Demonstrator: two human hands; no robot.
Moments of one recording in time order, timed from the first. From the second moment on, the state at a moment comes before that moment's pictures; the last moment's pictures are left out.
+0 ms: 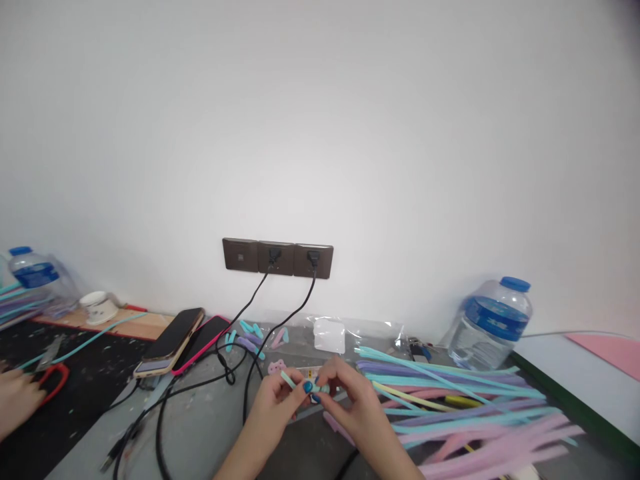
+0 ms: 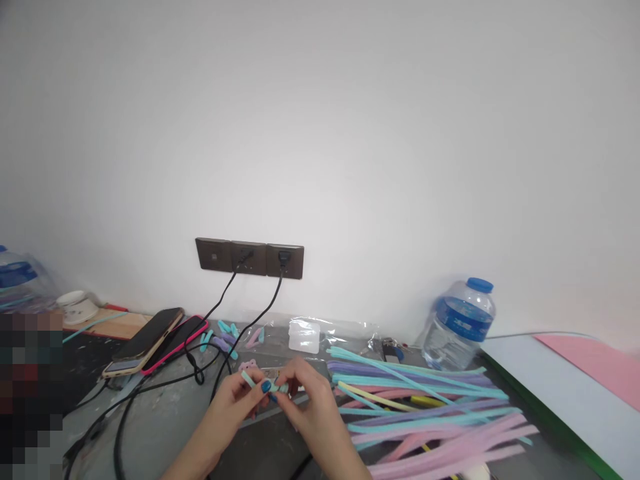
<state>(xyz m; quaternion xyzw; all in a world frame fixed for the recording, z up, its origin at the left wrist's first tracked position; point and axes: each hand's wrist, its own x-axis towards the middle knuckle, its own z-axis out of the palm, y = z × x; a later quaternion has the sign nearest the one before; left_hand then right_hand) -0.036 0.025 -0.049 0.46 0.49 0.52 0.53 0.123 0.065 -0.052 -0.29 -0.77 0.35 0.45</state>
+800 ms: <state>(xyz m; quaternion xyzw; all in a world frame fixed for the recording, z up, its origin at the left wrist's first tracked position) -0.032 0.024 -0.056 0.51 0.50 0.53 0.46 0.119 0.061 -0.051 -0.35 -0.70 0.47 0.41</state>
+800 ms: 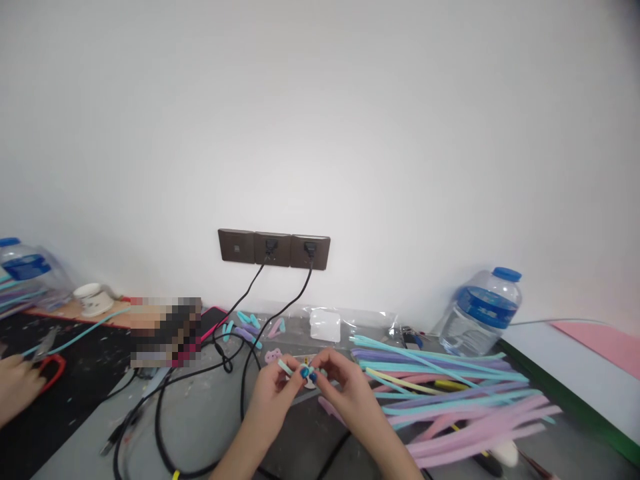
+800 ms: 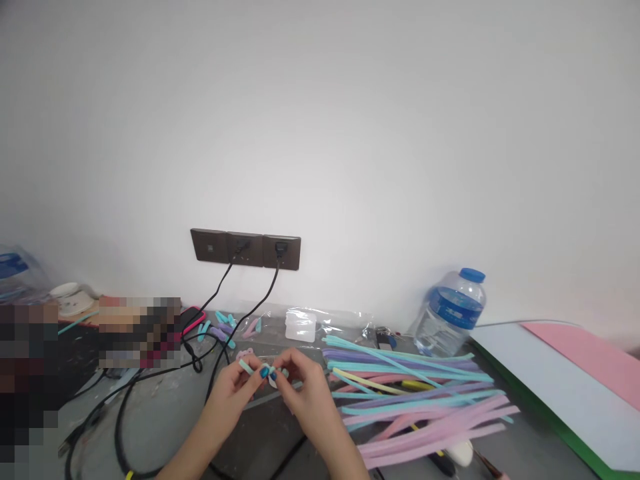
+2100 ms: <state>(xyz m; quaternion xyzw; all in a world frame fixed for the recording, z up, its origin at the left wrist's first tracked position) -0.035 0.025 -0.053 0.54 0.49 0.49 0.48 0.124 0.065 -0.053 -0.35 -0.67 0.48 0.45</state>
